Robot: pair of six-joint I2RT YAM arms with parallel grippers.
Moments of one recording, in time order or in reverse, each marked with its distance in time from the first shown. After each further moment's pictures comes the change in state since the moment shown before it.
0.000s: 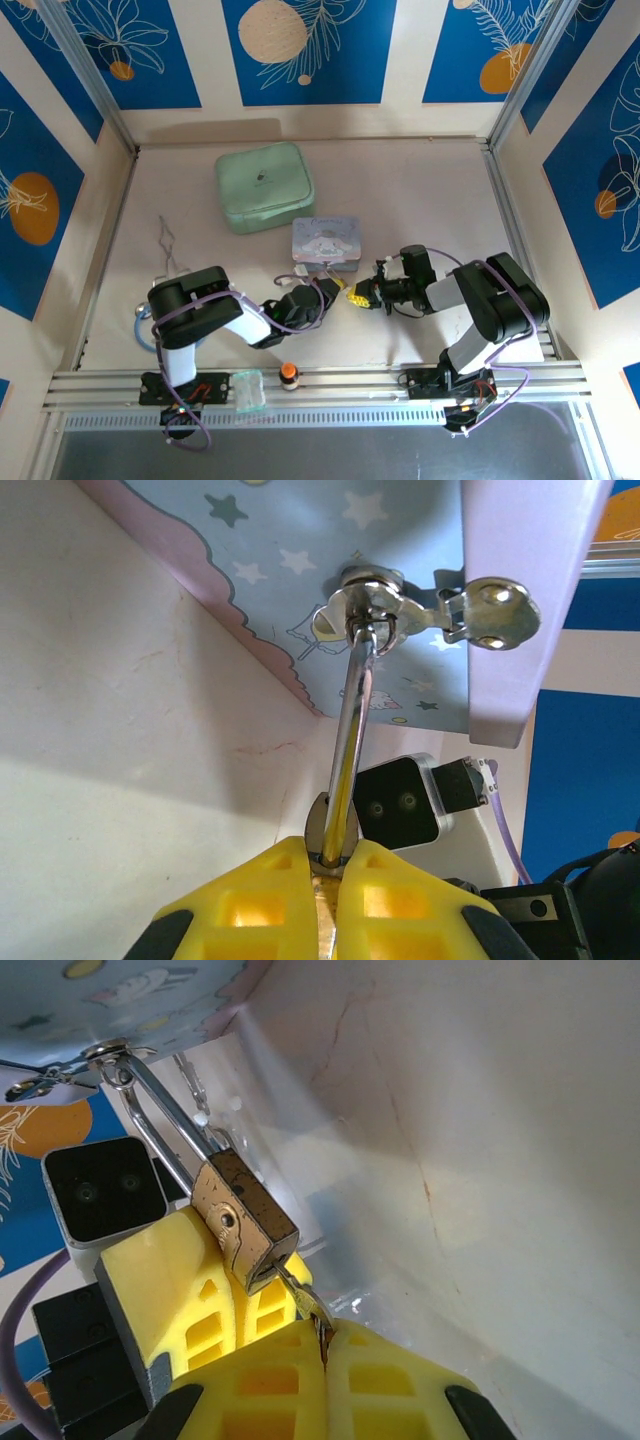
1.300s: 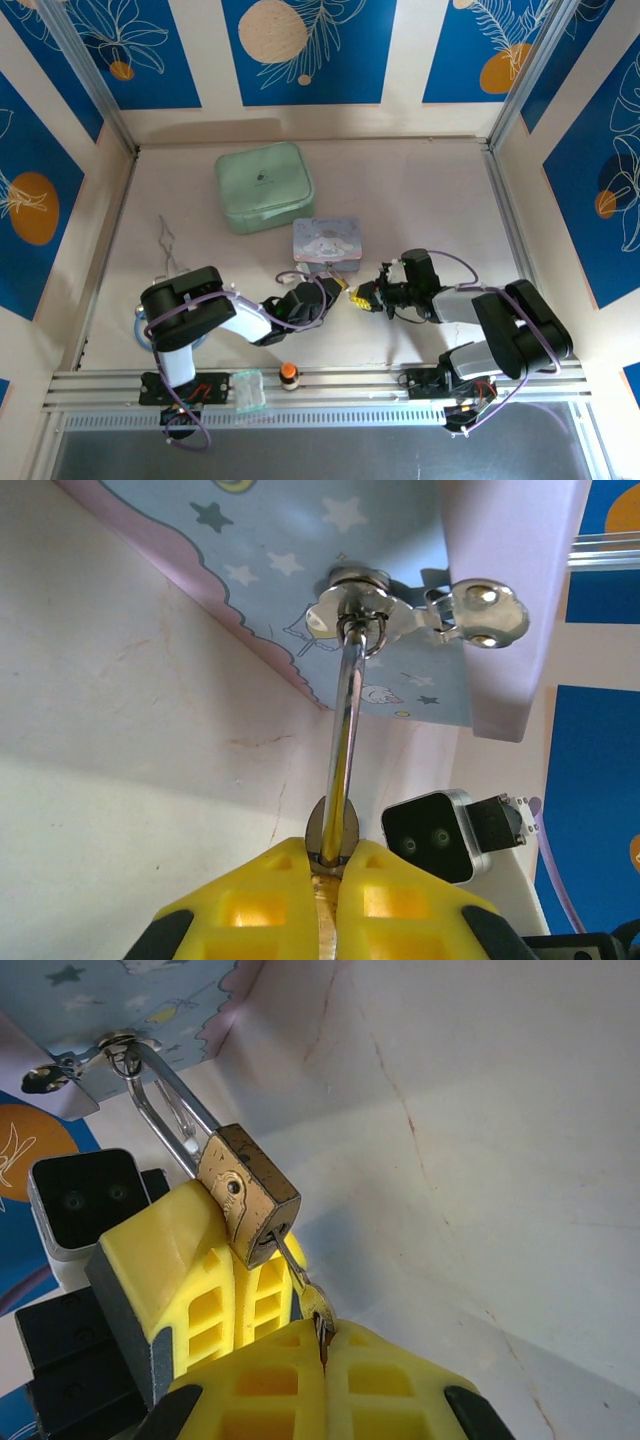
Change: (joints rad) left arm 0.000 -0.038 0.034 -0.118 0.008 0.003; right arm 0.045 -0.207 -0.051 -0.118 0.141 0.084
